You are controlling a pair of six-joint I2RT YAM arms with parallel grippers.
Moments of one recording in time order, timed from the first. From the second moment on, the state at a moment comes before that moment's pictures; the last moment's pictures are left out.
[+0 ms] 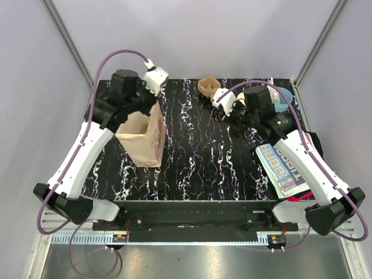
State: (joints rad) left arm -0.41 1.34 1.62 -0.79 0.10 0.31; right arm 0.51 1.27 1.40 -0.72 -0.20 -0.59
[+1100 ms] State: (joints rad) left arm -0.91 1.74 2.04 -0.89 0.13 0.29; right arm 0.37 1.16 1.51 -0.63 0.09 -0.49
